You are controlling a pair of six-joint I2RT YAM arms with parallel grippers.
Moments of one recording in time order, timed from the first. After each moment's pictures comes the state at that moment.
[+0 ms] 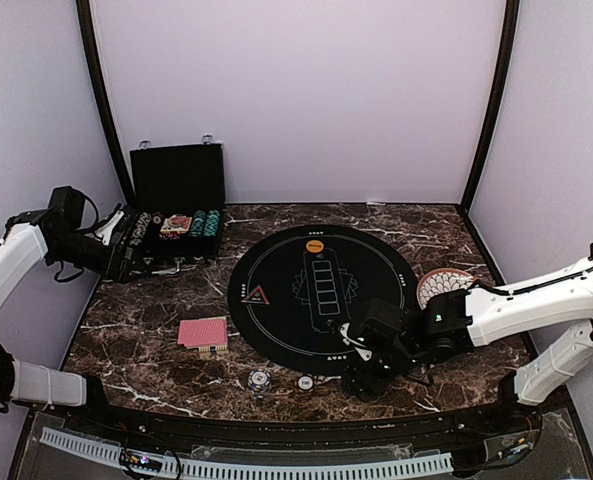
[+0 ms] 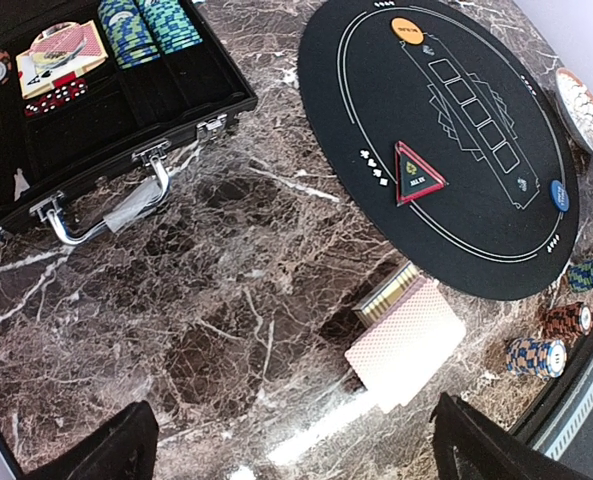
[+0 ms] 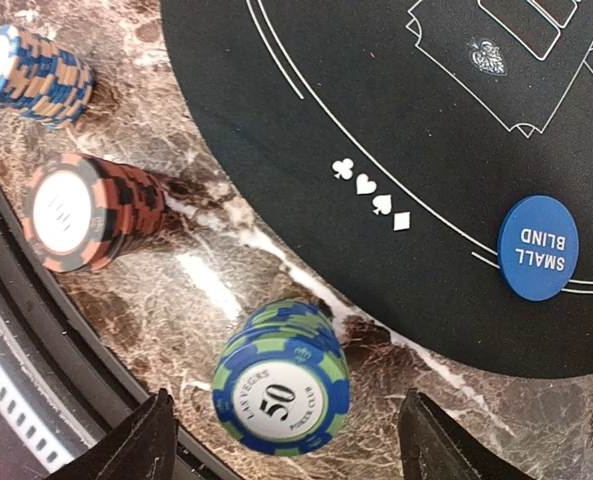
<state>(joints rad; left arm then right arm) 0.12 1.16 1.03 -0.93 0.54 0.38 1.27 1.41 0.83 -0.58 0.11 0.43</state>
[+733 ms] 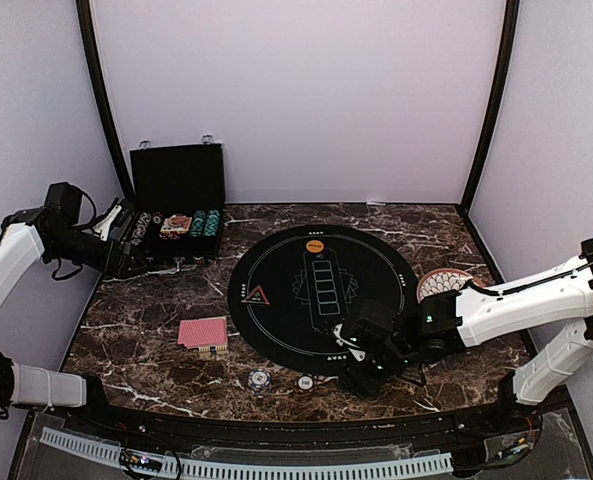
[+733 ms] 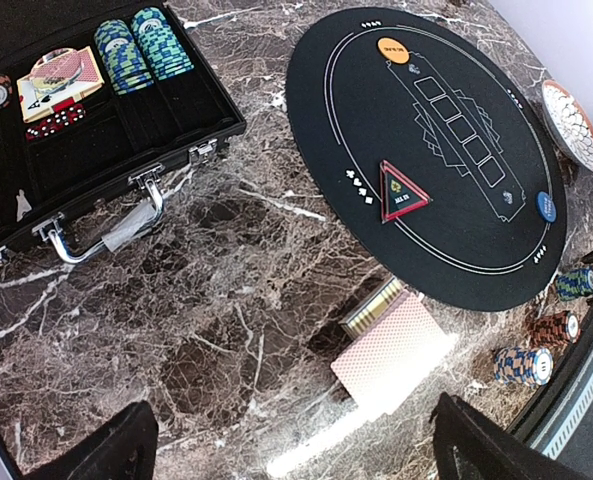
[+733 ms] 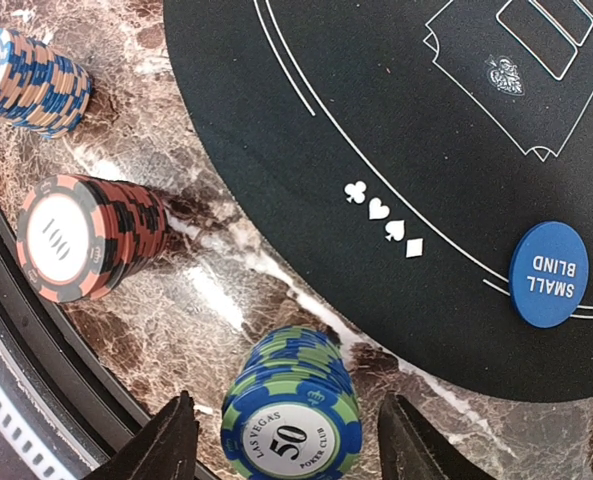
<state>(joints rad) 0.11 1.14 1.05 -0.93 0.56 0.36 1.27 1.46 0.85 -0.55 0.11 0.41</state>
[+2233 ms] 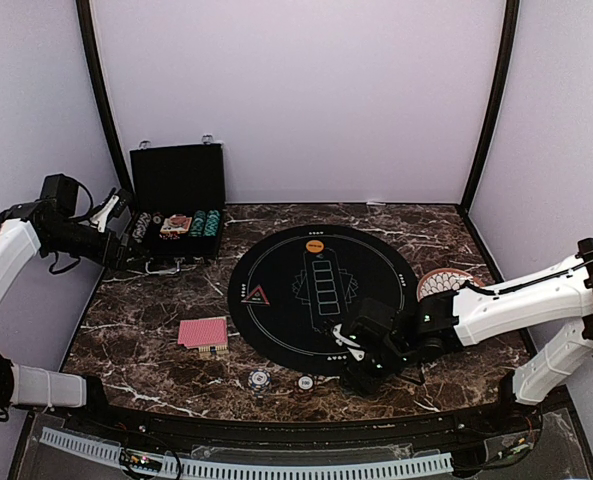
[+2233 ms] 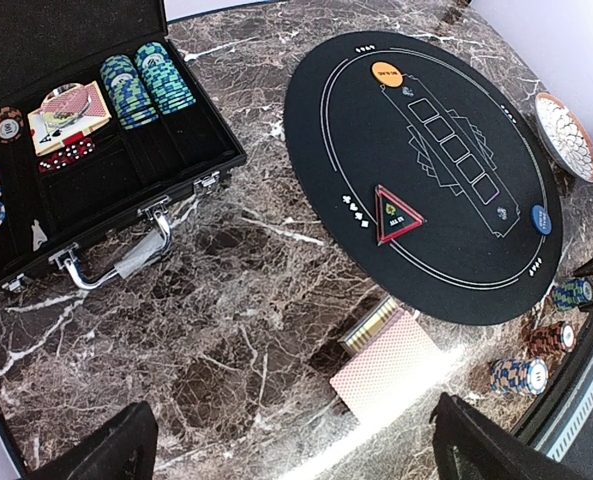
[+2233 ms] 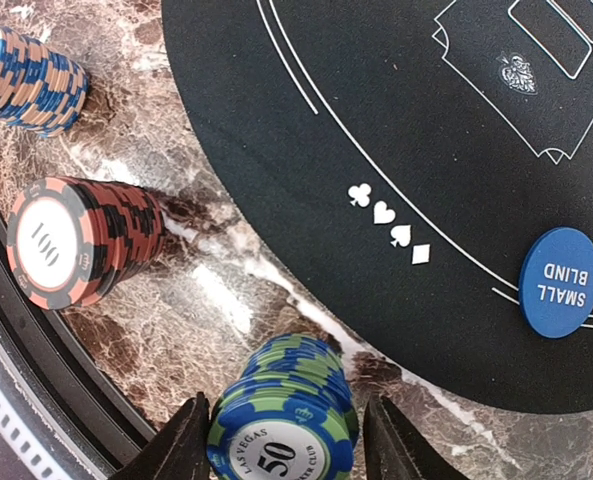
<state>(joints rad) 0.10 1.13 1.10 -0.94 0.57 0.35 1.24 1.48 0.84 -0.52 0.08 0.39</state>
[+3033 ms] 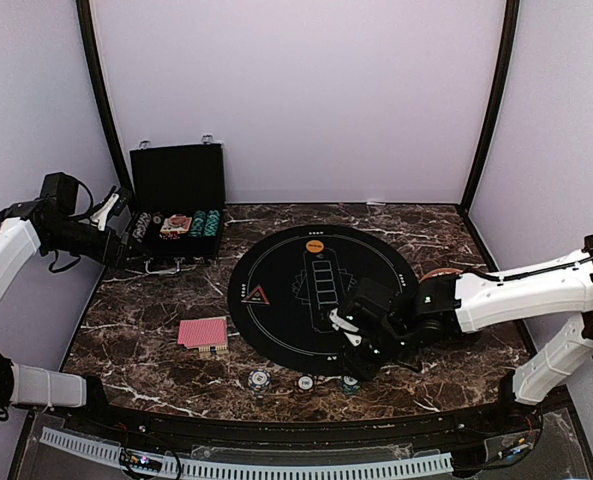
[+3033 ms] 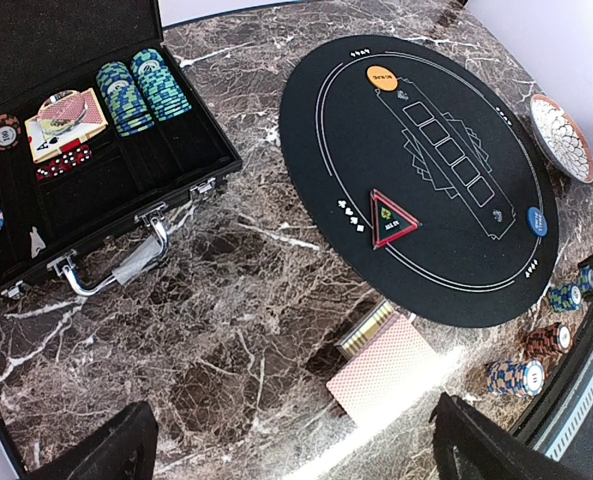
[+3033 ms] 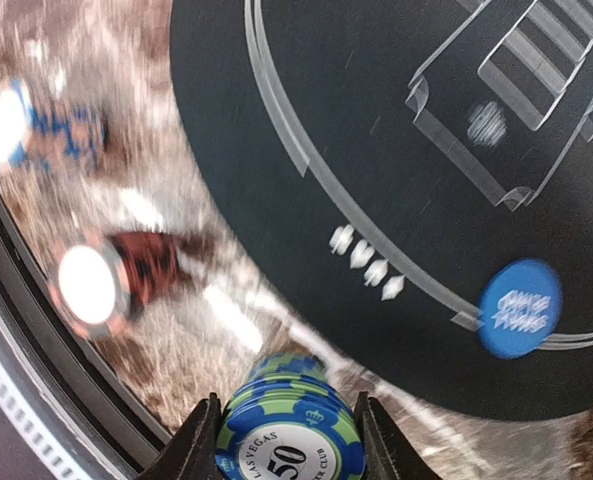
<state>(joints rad) 0.10 1.14 1.11 -0.94 0.58 0.35 1.21 1.48 0.94 -0.60 0.08 0.36</state>
